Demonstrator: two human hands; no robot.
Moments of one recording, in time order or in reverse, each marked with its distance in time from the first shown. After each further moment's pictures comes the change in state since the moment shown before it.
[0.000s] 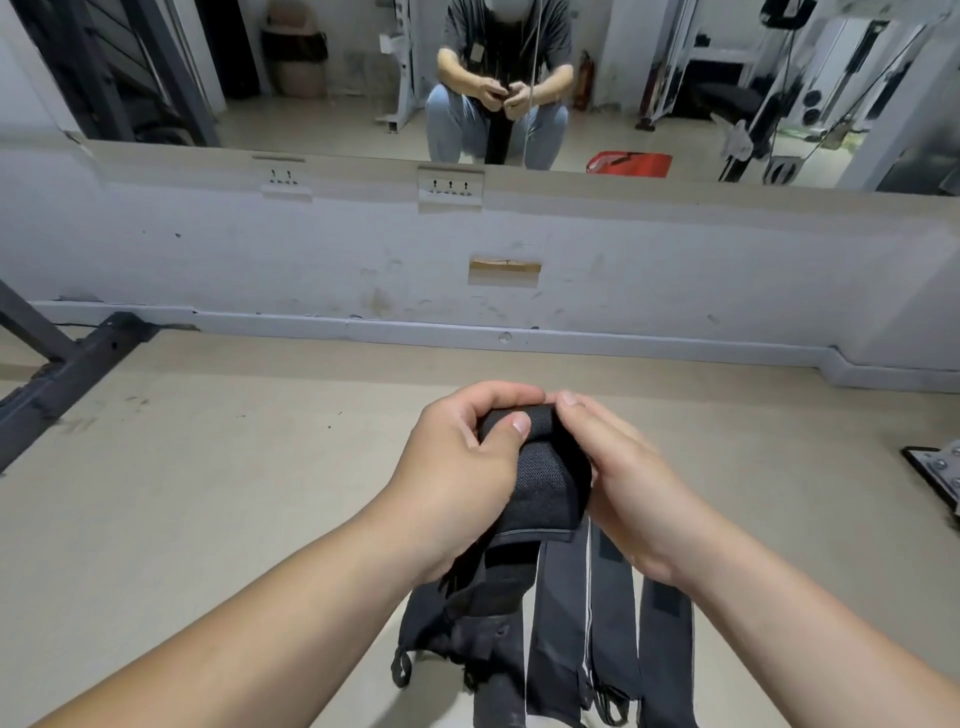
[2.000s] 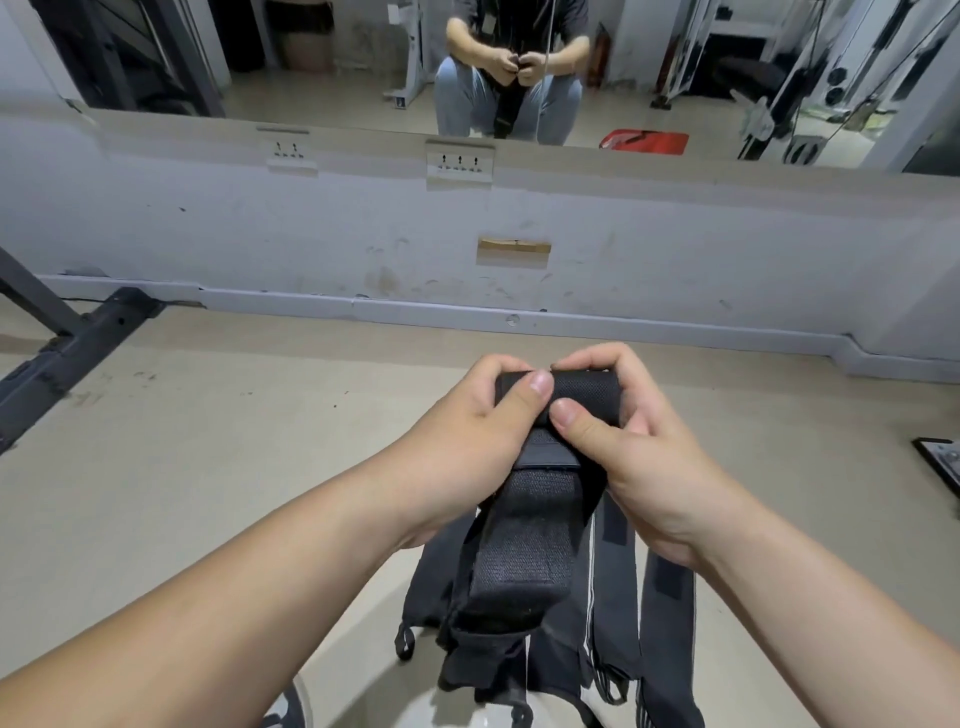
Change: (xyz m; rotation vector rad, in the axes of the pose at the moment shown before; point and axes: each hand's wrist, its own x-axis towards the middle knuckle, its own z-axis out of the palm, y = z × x) left_hand 0.002 0.013 -0.010 0.047 -0.180 -0.142; right_hand -0.003 -0.001 0.001 -0.012 -0.042 -0.212
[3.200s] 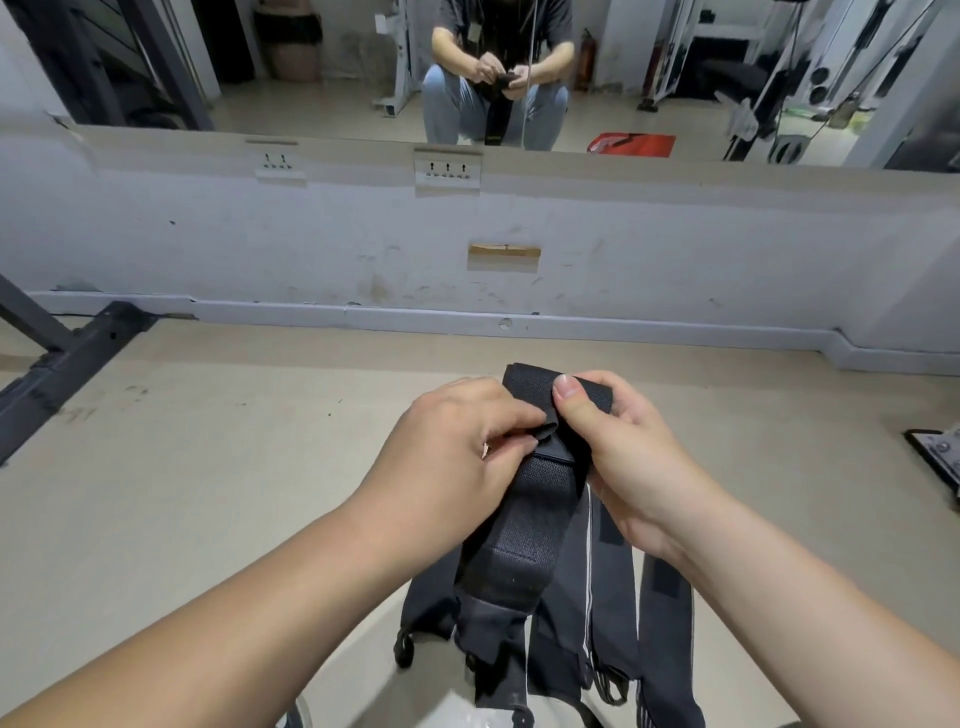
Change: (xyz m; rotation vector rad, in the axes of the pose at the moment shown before) left_hand 0.008 -0.029 -0.009 0.695 0.203 0.709; right_hand 0.012 0.015 -0.005 -0.033 0.274 0.192
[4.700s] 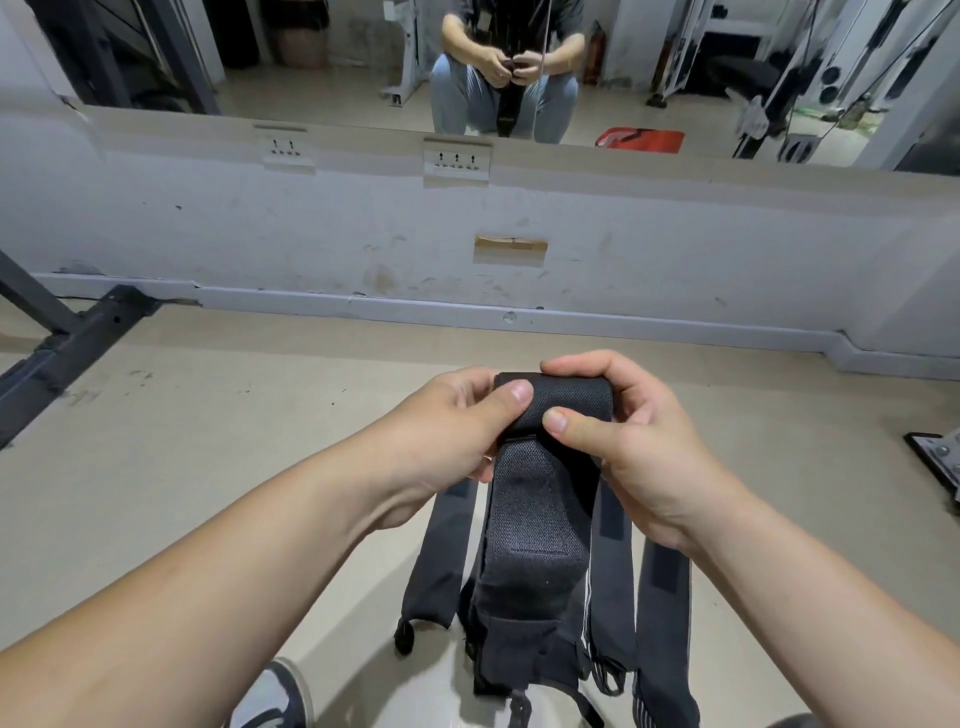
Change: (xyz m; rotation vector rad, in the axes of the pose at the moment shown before) left_hand 0.012 0.002 -0.014 -0.726 -0.319 -0.715; right_hand -0.015 -0.014 0.000 0.069 -0.202 -0.142
